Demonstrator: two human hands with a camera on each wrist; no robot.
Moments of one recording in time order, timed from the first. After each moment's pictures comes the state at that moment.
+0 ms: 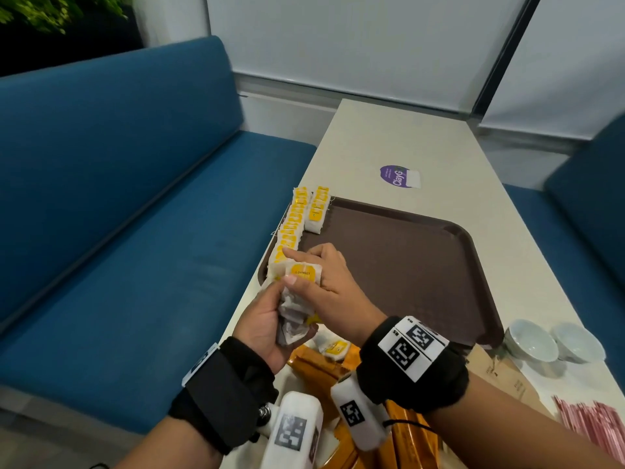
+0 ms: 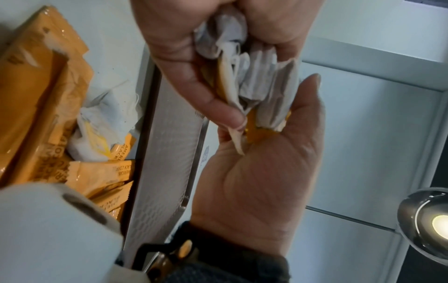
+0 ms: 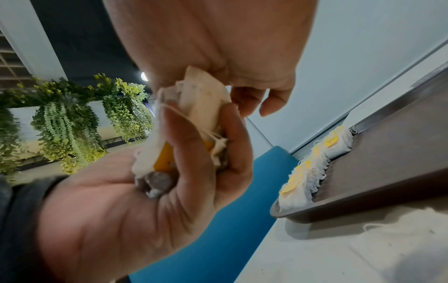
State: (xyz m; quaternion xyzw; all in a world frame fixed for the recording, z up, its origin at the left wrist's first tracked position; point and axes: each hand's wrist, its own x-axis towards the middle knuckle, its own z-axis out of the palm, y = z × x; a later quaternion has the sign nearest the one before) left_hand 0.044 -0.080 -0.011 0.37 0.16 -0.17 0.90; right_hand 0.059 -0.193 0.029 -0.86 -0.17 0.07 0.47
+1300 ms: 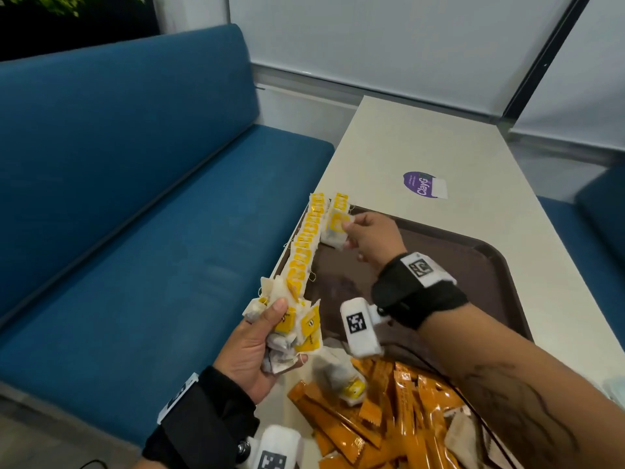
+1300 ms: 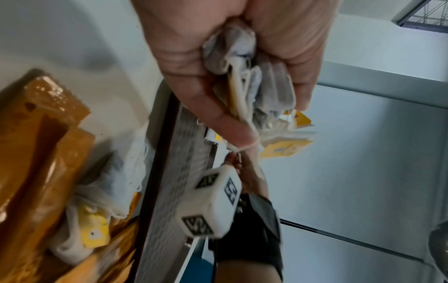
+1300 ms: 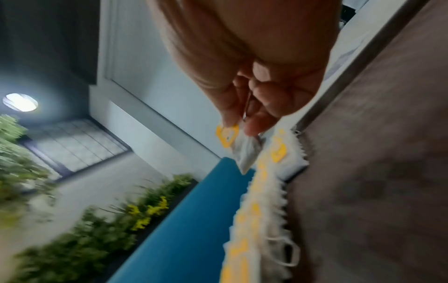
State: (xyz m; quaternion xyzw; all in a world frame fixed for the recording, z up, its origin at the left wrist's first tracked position) left_hand 0.063 -0.056 -0.031 0.35 0.18 -0.12 0.91; right_hand 0.204 -0.213 0.015 -0.81 0.07 0.04 0.59
